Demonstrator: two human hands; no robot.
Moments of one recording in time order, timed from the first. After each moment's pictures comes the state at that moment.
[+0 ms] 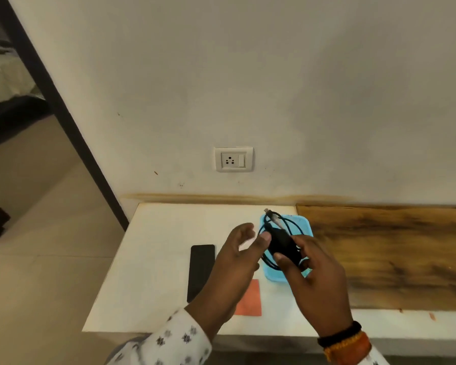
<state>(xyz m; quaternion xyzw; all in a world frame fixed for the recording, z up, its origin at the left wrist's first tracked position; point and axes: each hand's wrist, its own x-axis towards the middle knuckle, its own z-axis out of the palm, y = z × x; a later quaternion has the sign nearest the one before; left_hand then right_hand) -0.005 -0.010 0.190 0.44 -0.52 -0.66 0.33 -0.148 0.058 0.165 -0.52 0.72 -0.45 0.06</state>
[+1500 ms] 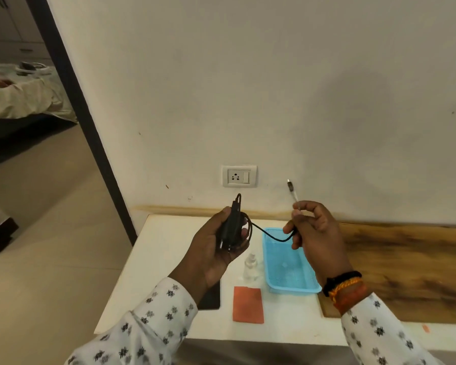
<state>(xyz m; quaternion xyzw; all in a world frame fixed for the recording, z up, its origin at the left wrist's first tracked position) 0.035 -0.050 0.219 0.29 -0.27 -0.83 0.39 -0.151 0.028 0.243 -0.41 0.62 -0.61 0.27</state>
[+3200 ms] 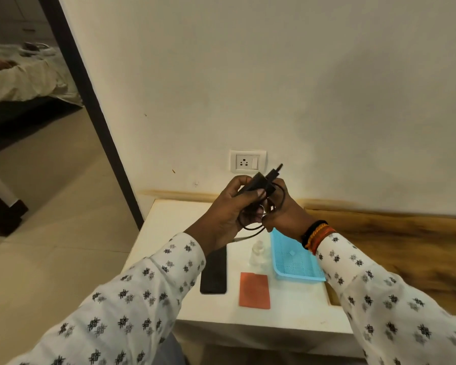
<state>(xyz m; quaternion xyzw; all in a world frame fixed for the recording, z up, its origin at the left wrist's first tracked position) 0.021 -0.084 0.227 0.21 -0.48 -0.77 0.36 -0.135 -0.046 0.224 -0.62 0.56 -0.42 0.35</state>
